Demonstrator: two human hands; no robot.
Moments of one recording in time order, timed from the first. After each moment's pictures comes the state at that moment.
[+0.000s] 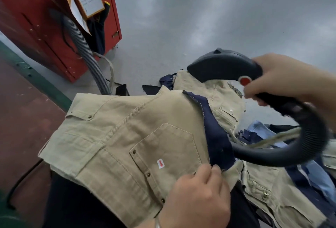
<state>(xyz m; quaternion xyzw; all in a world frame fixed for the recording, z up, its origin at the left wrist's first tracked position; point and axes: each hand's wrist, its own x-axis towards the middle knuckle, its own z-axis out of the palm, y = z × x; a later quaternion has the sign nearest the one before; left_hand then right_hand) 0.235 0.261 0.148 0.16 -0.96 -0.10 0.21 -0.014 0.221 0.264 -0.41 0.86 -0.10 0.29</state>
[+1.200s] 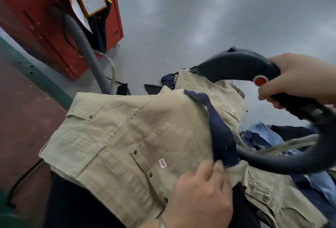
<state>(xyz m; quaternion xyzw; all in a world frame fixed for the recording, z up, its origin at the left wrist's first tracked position) 0.228 0.255 0.154 0.18 -0.96 -0.10 0.19 -0.030 0.230 0.268 -0.38 0.87 -0.10 0.31</state>
